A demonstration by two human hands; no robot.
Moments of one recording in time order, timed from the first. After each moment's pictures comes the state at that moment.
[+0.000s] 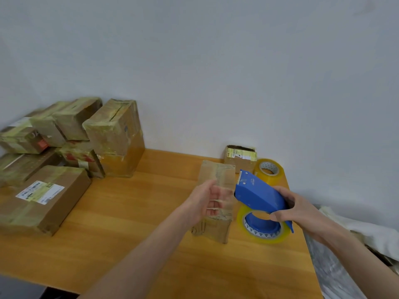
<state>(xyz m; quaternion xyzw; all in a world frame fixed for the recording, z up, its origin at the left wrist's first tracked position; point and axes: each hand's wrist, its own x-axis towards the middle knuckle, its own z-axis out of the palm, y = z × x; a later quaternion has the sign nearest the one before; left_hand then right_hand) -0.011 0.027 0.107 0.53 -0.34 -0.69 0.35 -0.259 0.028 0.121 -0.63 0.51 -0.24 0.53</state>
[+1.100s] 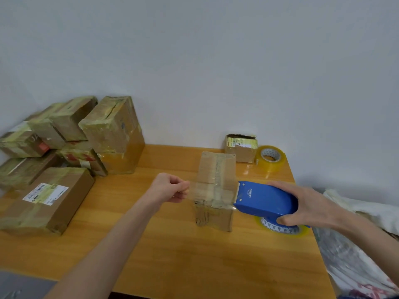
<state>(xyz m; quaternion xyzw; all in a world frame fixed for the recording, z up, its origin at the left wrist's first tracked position) 0.073 0.033 0.106 0.67 -0.44 -0.50 0.33 -0.272 0.041 0.135 -0.79 0.52 -0.08 0.31</state>
